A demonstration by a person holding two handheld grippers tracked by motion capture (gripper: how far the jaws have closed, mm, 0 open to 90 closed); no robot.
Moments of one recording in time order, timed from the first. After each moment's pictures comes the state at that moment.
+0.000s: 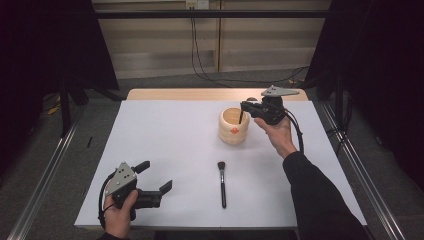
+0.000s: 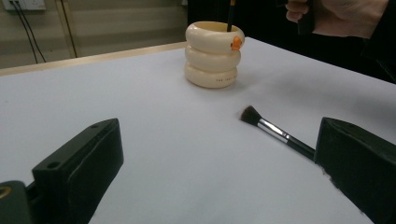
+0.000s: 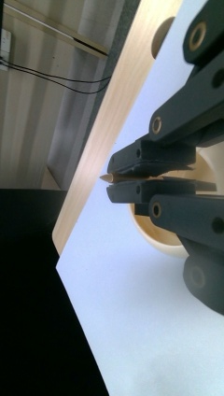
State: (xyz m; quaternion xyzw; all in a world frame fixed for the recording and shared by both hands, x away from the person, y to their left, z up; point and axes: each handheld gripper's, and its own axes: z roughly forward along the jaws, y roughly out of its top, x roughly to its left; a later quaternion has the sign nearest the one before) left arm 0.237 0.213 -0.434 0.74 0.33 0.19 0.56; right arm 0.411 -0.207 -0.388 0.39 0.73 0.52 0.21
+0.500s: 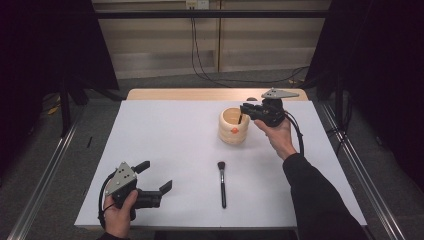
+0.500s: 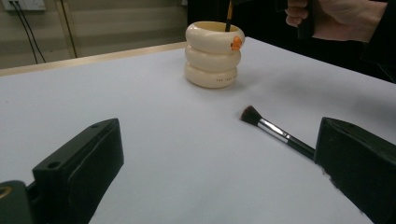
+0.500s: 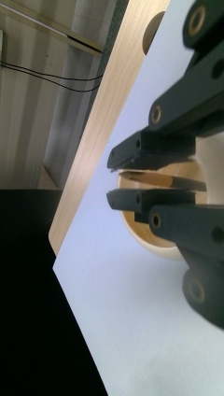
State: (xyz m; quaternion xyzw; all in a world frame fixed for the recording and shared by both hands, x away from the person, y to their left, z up) left arm 0.238 0.213 -0.434 0.74 0.33 0.19 0.56; right arm 0.411 -0.209 -0.394 0.40 0.73 0.52 0.20
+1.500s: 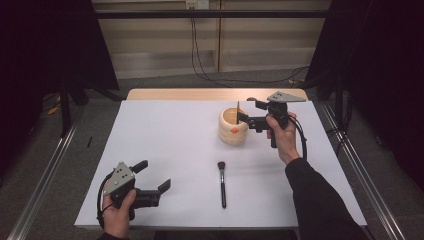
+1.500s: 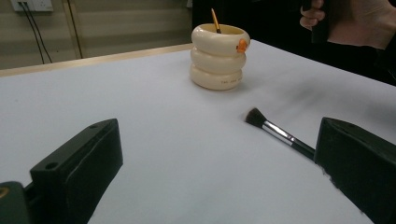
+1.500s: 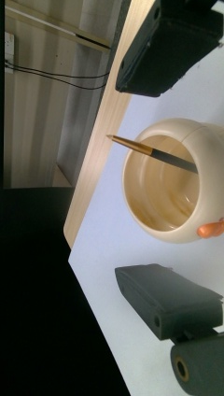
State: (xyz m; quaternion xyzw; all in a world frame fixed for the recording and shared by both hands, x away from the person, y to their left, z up) left arm 0.237 0.216 -0.433 0.73 0.34 0.19 0.56; right arm 0.393 -0.215 -0.392 0.40 0.70 0.55 0.20
